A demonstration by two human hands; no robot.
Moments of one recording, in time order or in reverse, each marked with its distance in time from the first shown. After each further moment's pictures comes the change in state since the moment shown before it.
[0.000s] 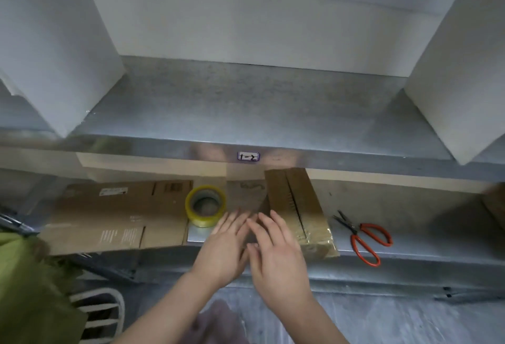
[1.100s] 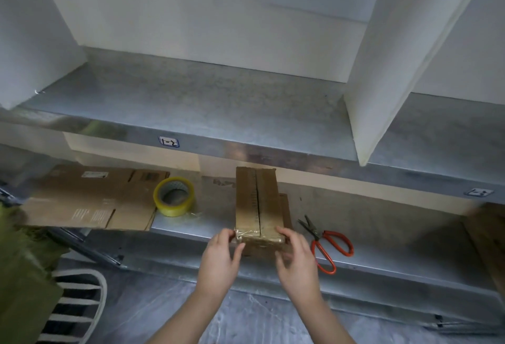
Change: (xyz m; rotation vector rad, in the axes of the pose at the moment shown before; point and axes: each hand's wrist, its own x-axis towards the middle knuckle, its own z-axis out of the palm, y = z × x) left_hand 0.025 0.128 0.072 -0.420 0.278 -0.611; right_hand -0.035 0.180 -0.020 0.498 -0.049 0.231
